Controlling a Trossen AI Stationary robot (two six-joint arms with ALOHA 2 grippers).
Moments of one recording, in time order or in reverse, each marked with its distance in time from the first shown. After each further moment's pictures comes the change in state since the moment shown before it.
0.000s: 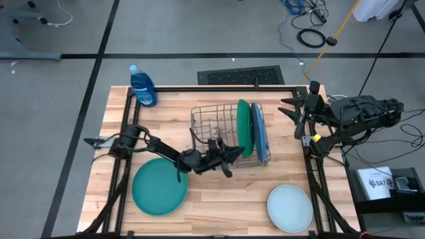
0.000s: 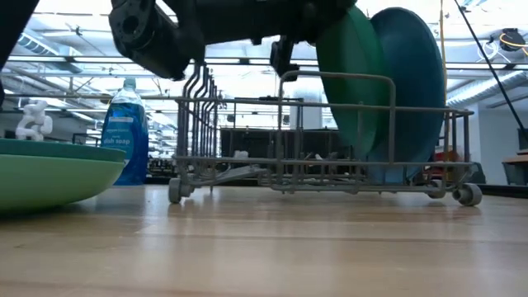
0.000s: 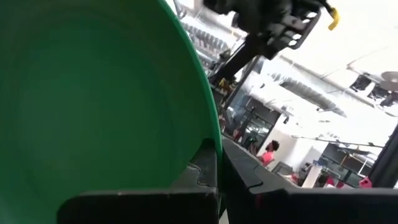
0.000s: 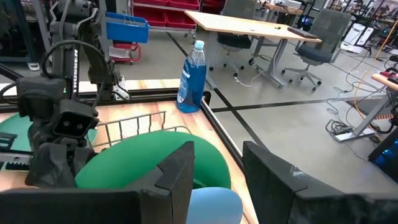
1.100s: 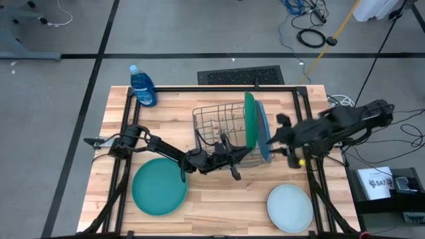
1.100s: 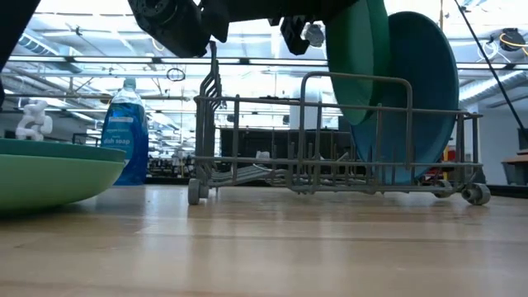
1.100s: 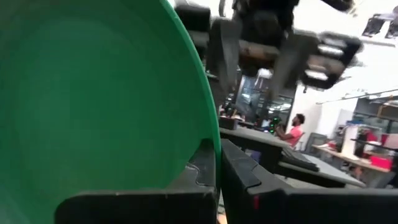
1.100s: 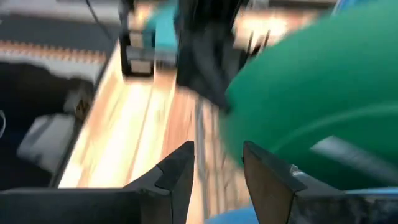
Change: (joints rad) left arm 0.003 0.003 0.123 -0.143 0.006 0.310; right arm 0.027 0.211 0.000 -0.186 -0.579 0.111
